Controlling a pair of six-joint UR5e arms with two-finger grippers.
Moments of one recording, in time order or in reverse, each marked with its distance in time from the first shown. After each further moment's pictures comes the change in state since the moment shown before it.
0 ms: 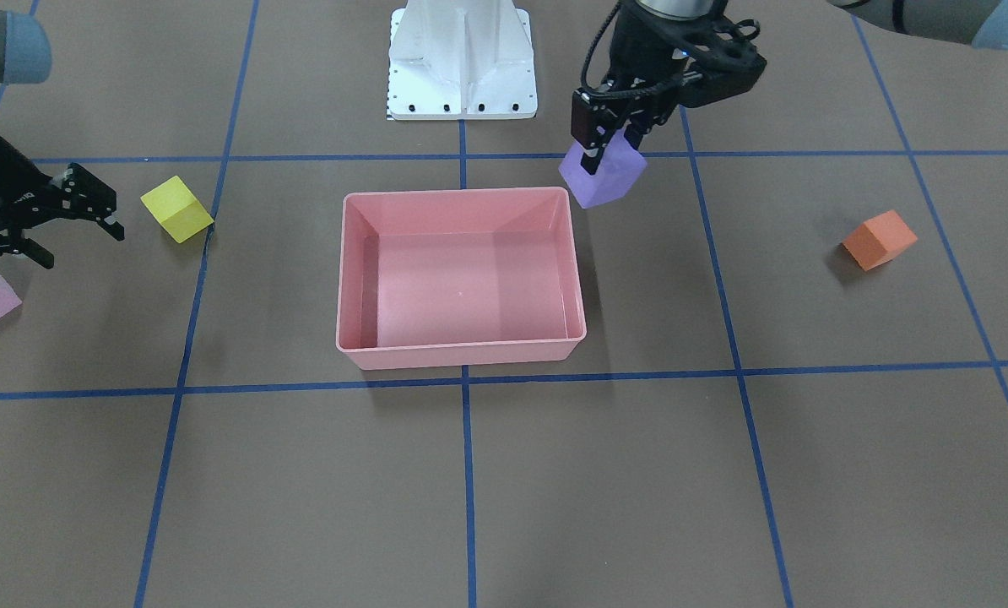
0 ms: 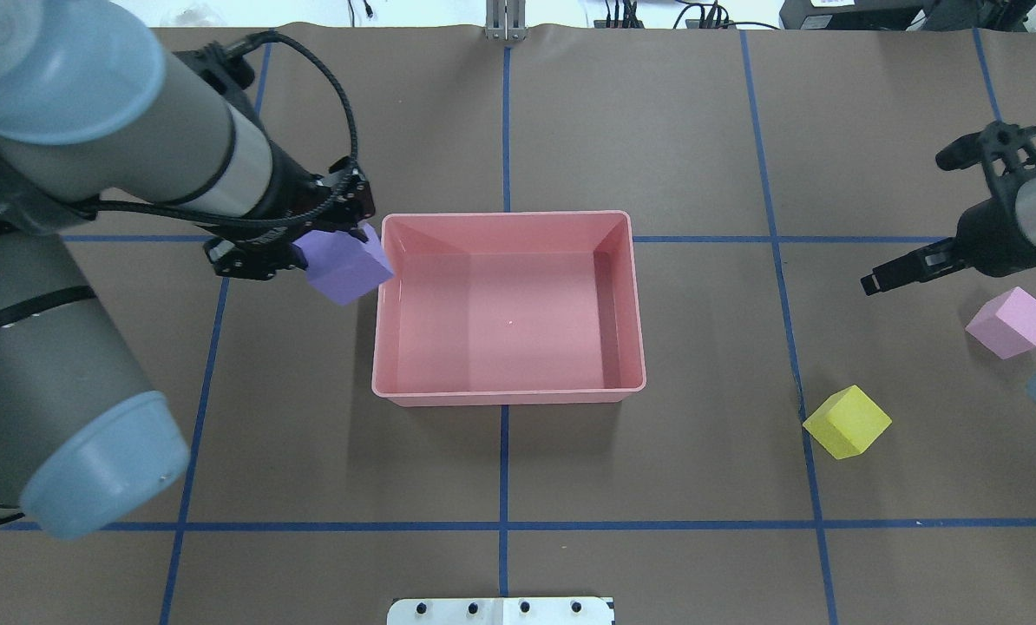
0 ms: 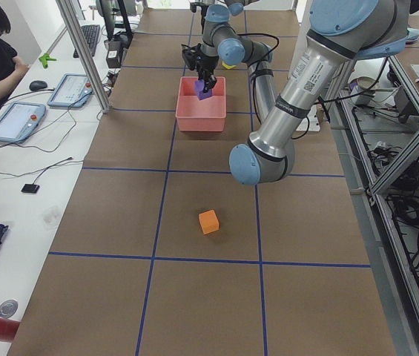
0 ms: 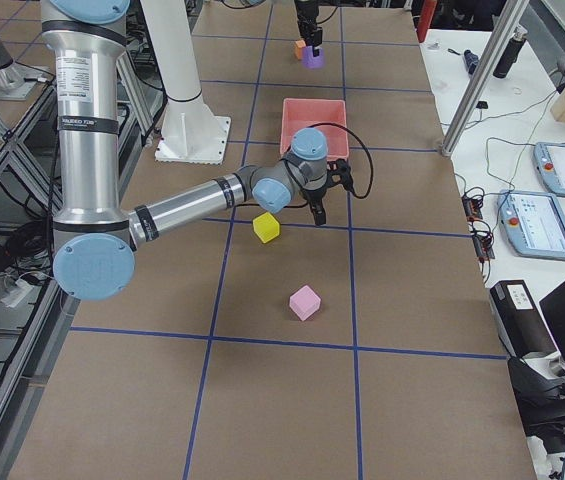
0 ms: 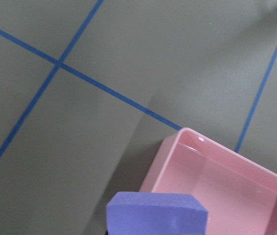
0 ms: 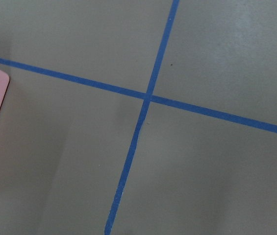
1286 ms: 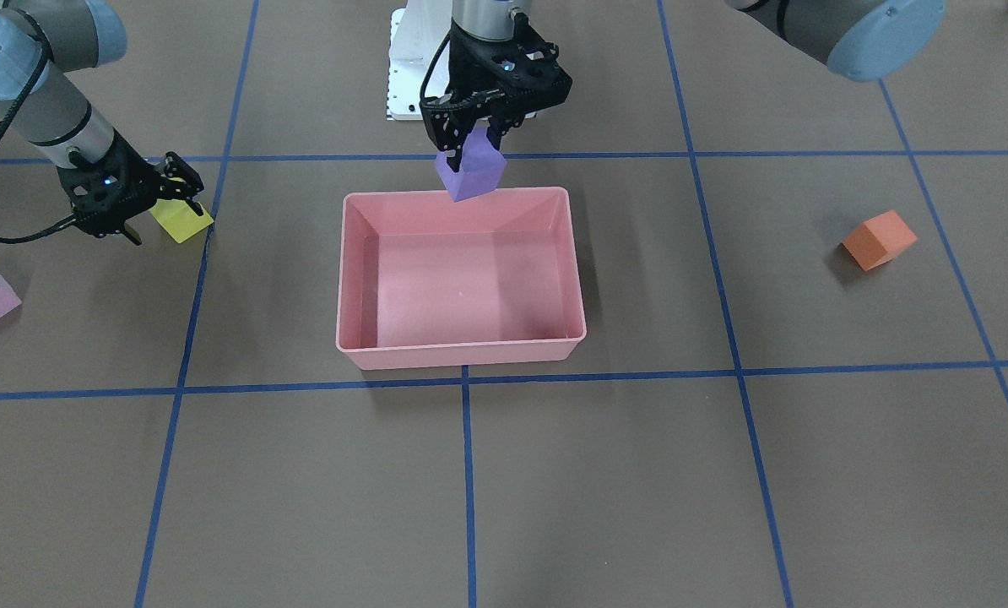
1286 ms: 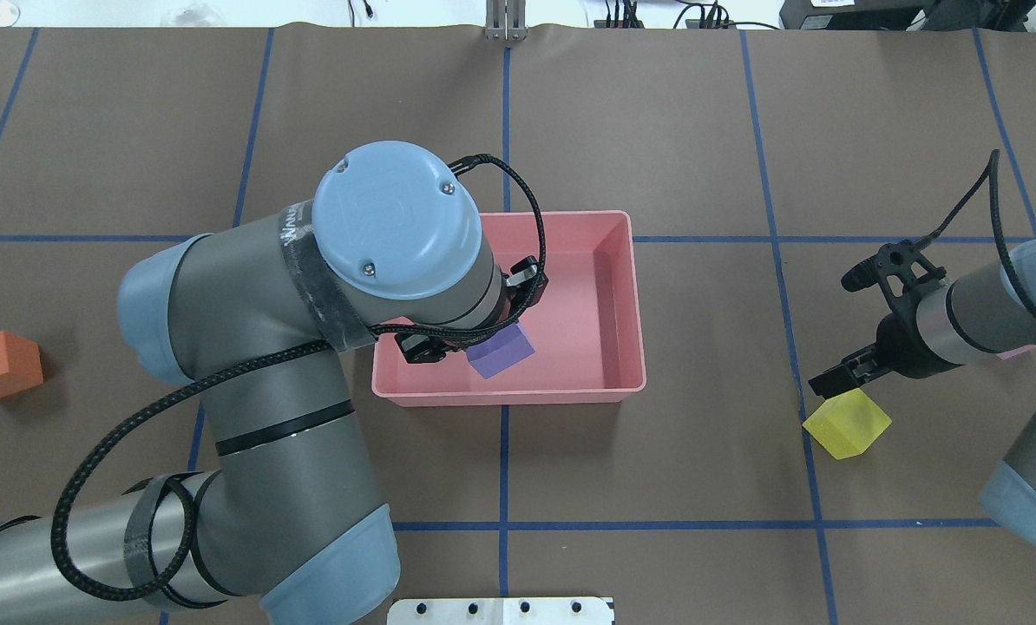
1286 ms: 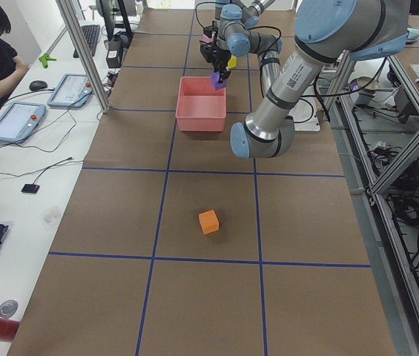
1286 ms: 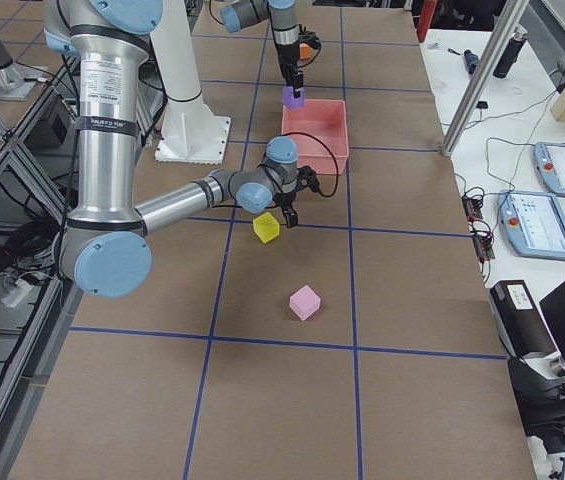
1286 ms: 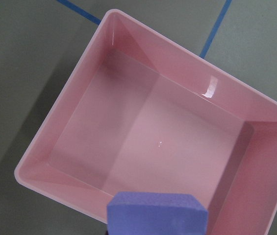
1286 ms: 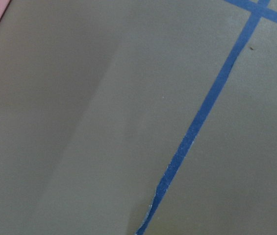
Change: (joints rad) left arm 0.216 -0.158 0.201 -0.051 0.156 -0.111; right arm -0.244 -0.066 0.009 0.033 -0.139 0.012
